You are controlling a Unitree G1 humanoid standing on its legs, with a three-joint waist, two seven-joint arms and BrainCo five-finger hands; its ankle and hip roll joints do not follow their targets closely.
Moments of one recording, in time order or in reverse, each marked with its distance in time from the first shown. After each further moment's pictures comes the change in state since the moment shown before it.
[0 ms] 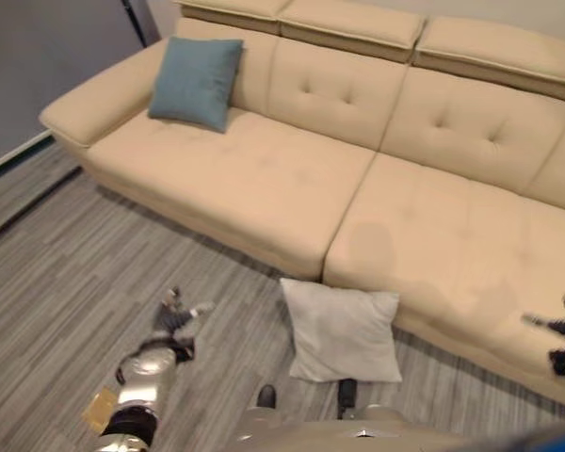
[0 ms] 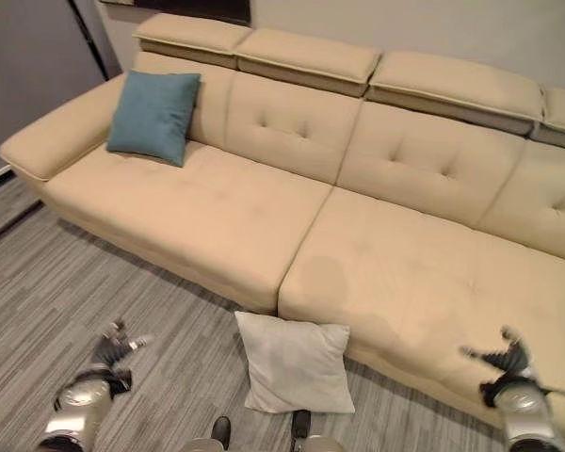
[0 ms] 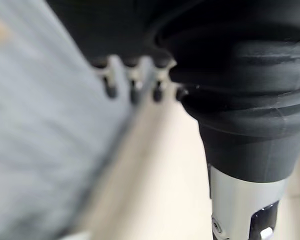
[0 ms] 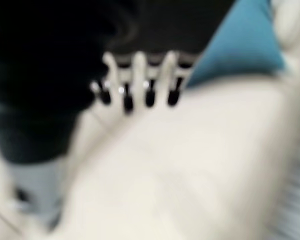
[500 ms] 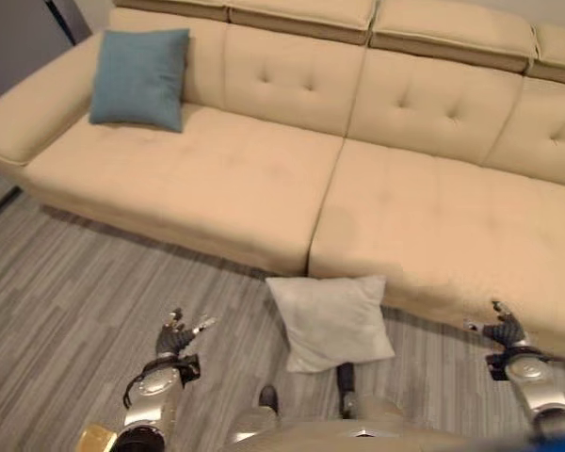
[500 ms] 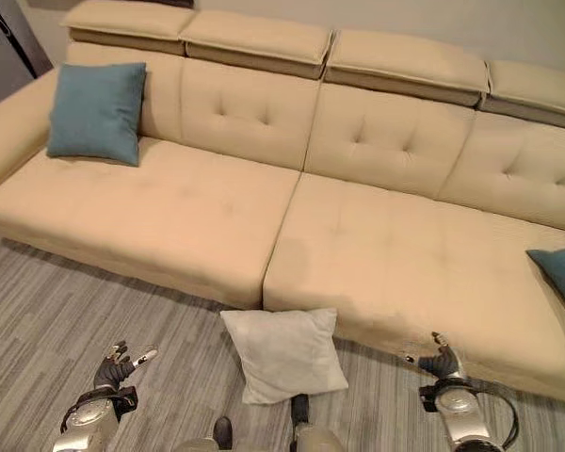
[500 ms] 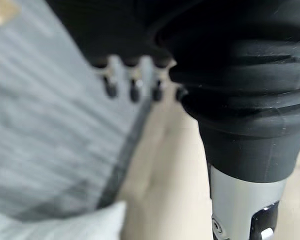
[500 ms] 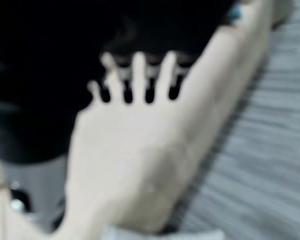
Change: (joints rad) left arm 0.022 -0.076 -0.054 0.178 -0.017 0.035 -0.011; right arm -0.084 0.285 0.216 0.105 -0.040 0.026 0.039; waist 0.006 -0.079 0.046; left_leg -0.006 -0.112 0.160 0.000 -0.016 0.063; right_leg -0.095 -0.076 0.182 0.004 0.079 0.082
